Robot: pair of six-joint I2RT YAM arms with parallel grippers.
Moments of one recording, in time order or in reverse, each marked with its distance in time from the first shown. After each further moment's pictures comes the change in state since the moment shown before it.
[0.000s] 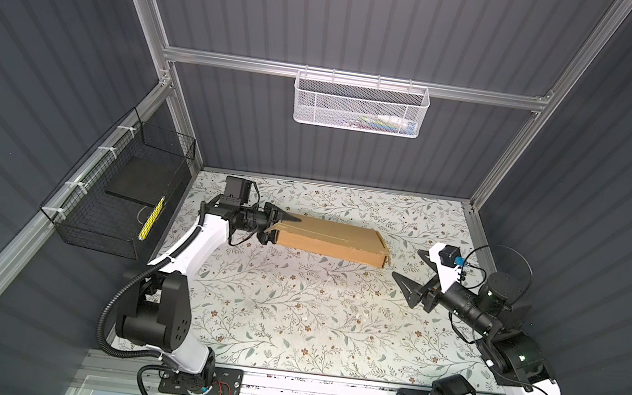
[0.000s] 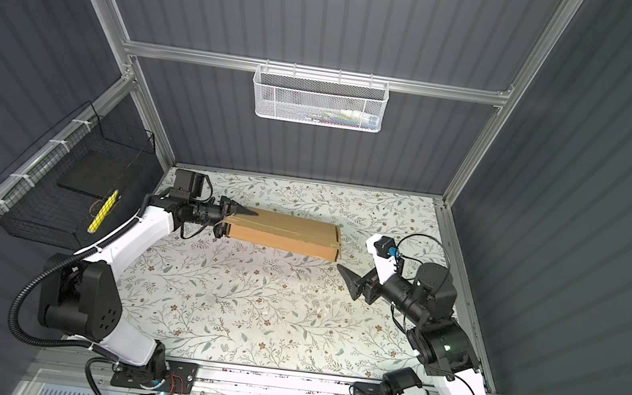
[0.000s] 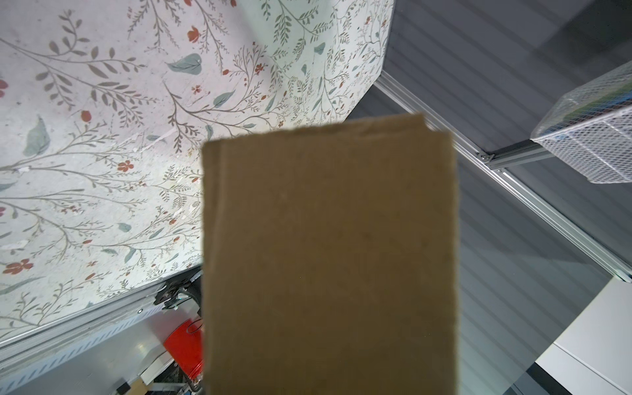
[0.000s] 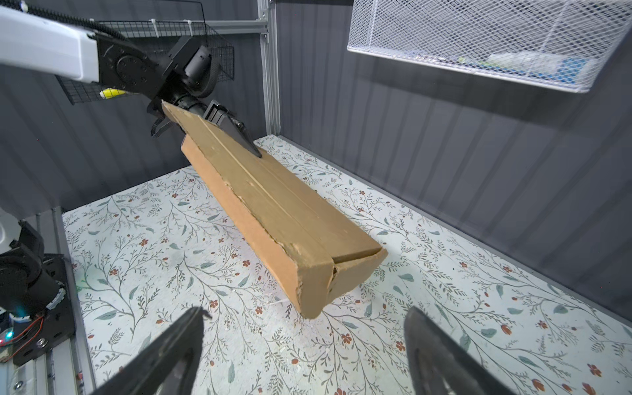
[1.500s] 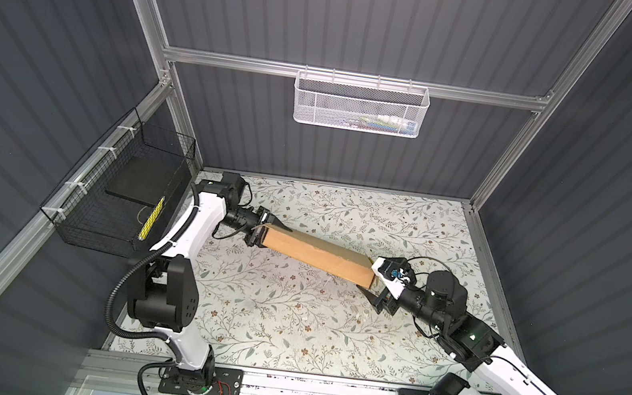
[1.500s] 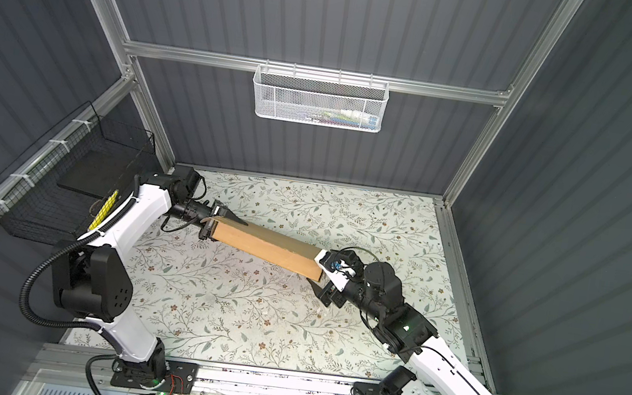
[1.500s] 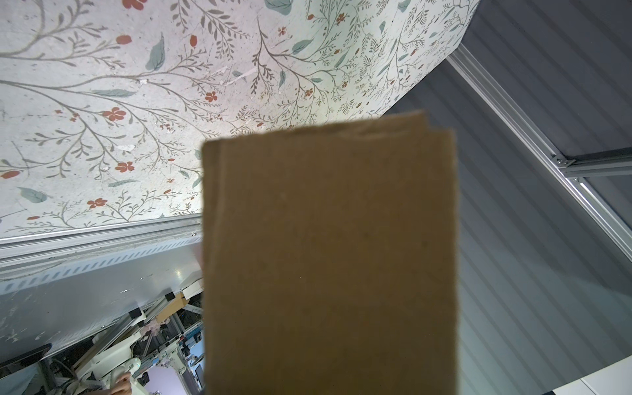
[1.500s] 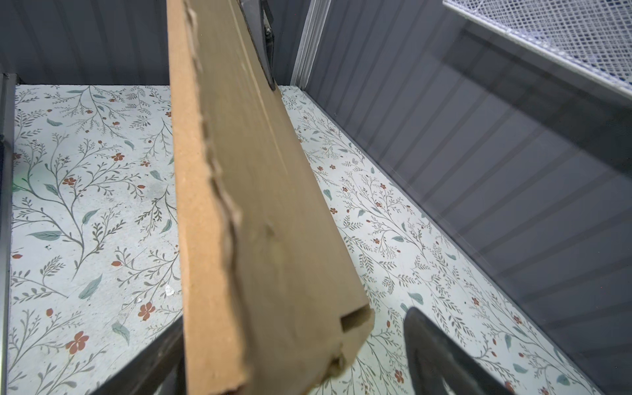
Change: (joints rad) left arm 0.058 0.113 0.241 -0.671 0.031 0.399; right arm 0.342 0.167 -0.163 0.262 0.282 -0.243
